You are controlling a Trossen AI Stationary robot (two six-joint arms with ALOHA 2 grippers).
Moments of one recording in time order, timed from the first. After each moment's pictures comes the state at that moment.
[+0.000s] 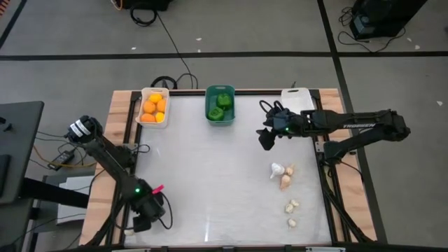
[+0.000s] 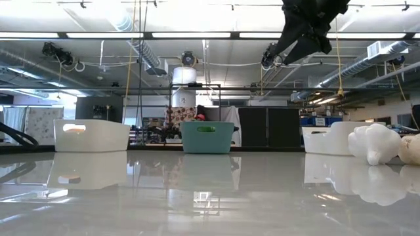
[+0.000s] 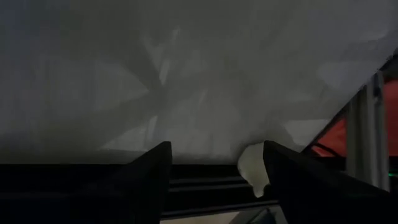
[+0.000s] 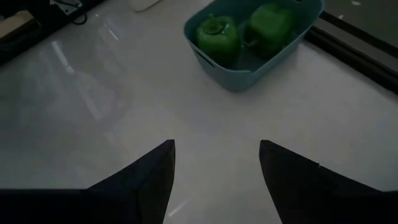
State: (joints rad) left arm -0.85 1.48 0.80 -0.77 0.46 -1.16; right arm -0.04 1.17 1.04 -0.69 0.32 0.60
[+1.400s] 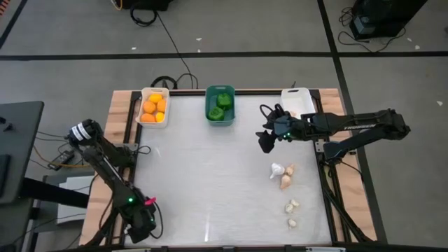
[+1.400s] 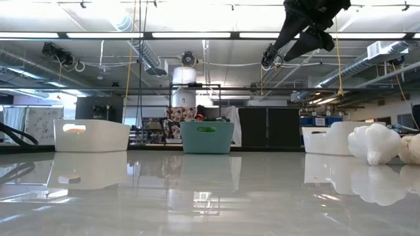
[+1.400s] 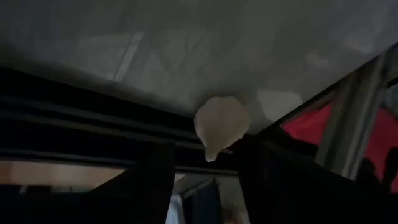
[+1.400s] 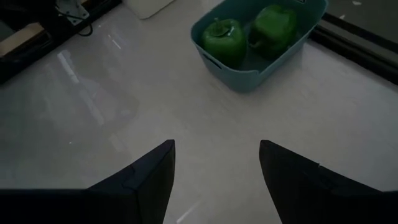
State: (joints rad) left arm -1.03 1.56 0.79 -0.54 0.64 -1.68; right arm 0.03 1.17 1.04 -0.68 0.37 0.68
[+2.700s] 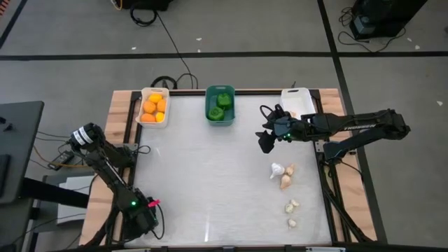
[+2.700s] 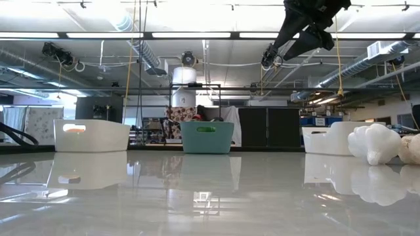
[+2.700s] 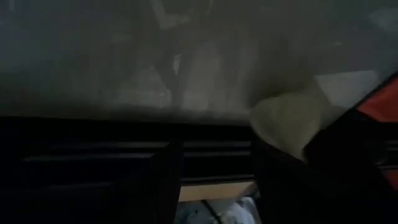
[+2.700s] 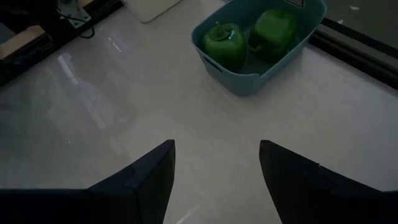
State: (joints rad) left arm -0.99 1.59 0.83 -0.79 0.57 -1.19; right arm 0.03 1.17 1.04 -0.67 0.39 0.68
